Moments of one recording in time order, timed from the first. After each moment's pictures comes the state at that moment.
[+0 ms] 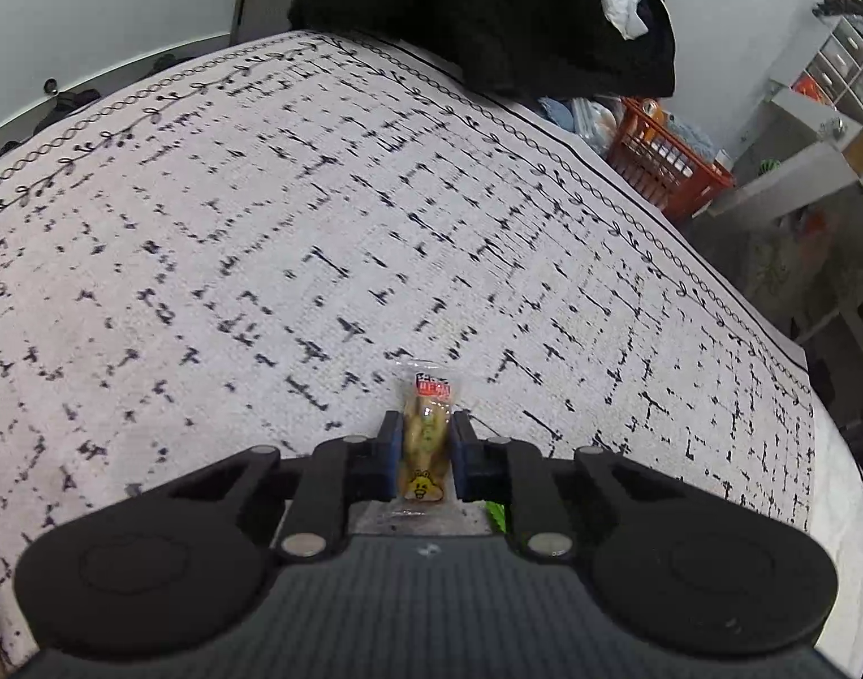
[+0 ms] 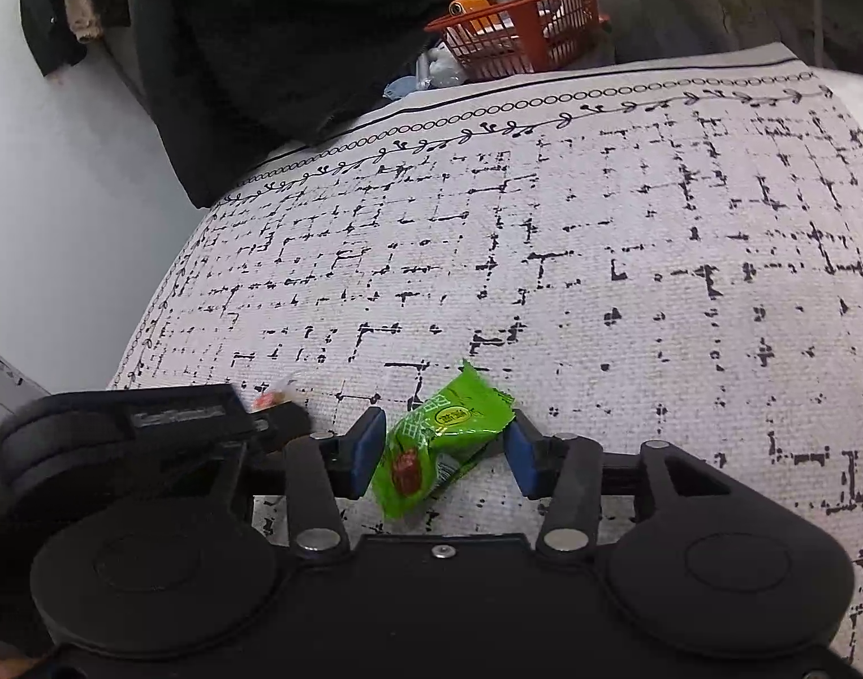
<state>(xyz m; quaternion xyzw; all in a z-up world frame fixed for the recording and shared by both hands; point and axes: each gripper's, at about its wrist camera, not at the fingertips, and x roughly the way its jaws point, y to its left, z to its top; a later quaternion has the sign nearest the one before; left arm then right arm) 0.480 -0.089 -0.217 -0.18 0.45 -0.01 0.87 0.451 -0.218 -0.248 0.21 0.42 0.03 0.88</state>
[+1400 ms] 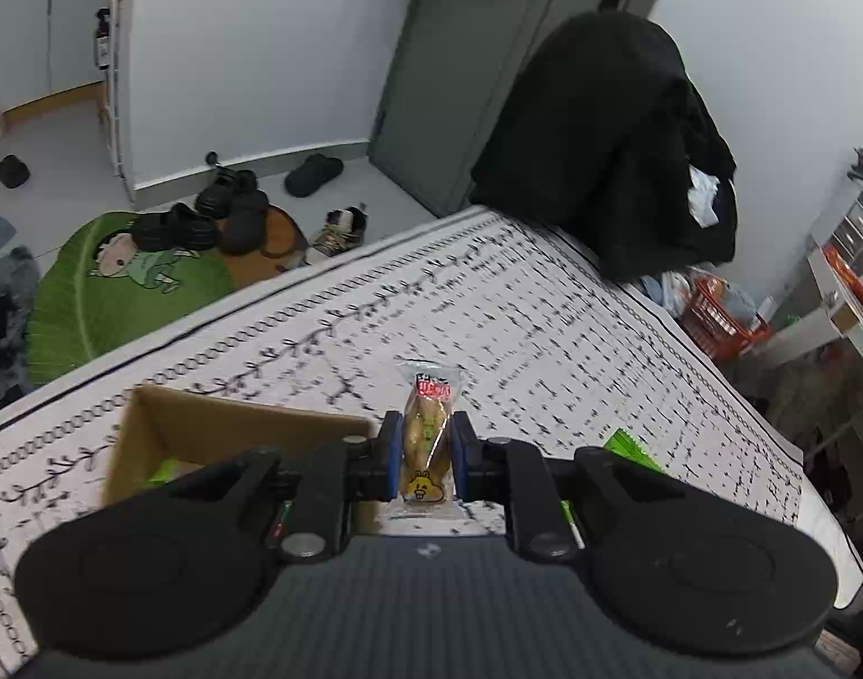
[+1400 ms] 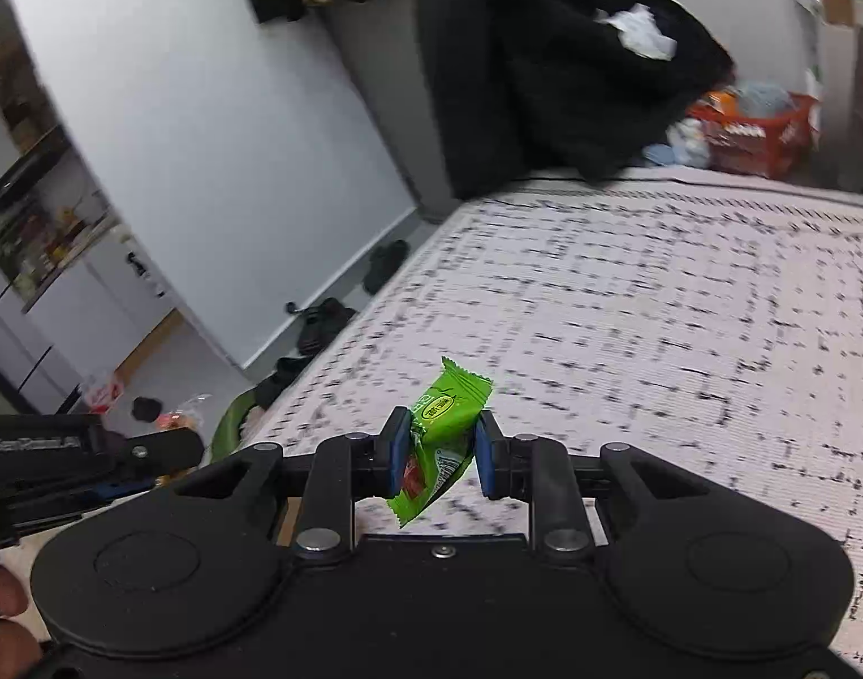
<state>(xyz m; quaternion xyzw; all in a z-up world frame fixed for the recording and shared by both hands) 0.325 0.050 -0.078 -0.20 0.37 0.11 0.90 0.371 -0.116 -0.137 0.14 0.36 0.21 0.90</state>
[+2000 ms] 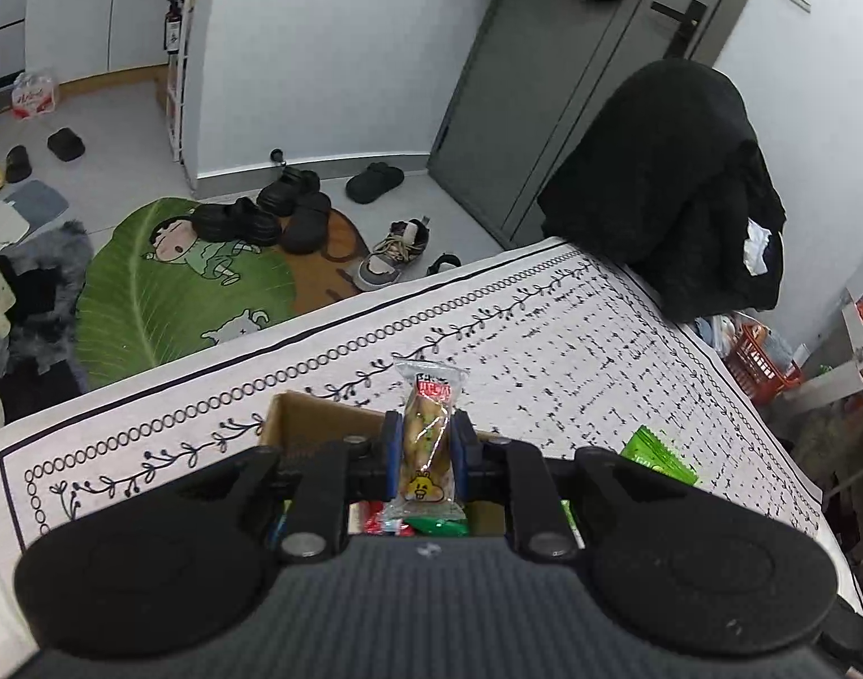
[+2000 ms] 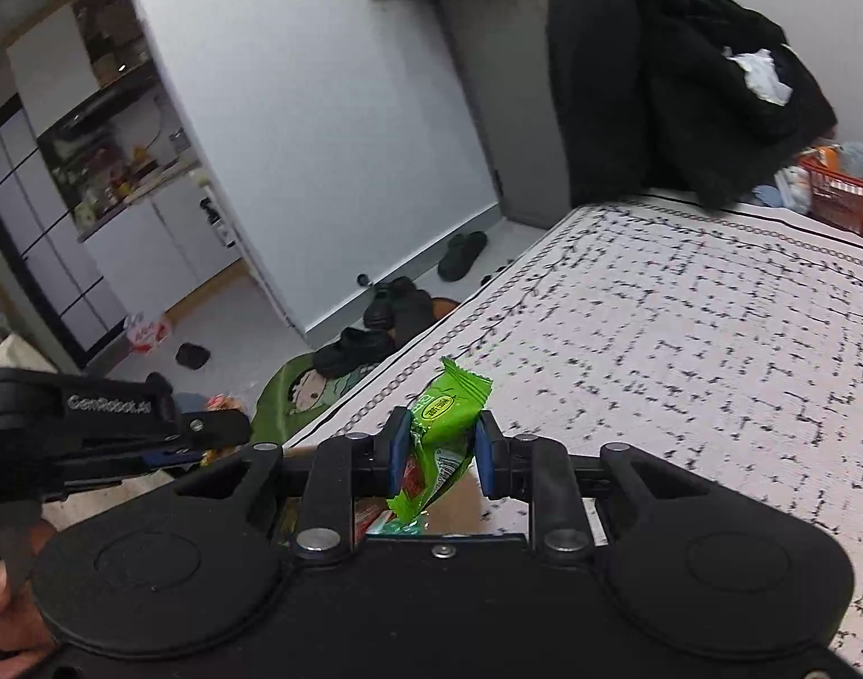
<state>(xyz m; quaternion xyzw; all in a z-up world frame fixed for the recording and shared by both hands) 0.285 0.118 -0.074 -0.23 0.36 0.15 0.89 0.336 -0.048 -0.115 0.08 0.34 0.28 0.89</state>
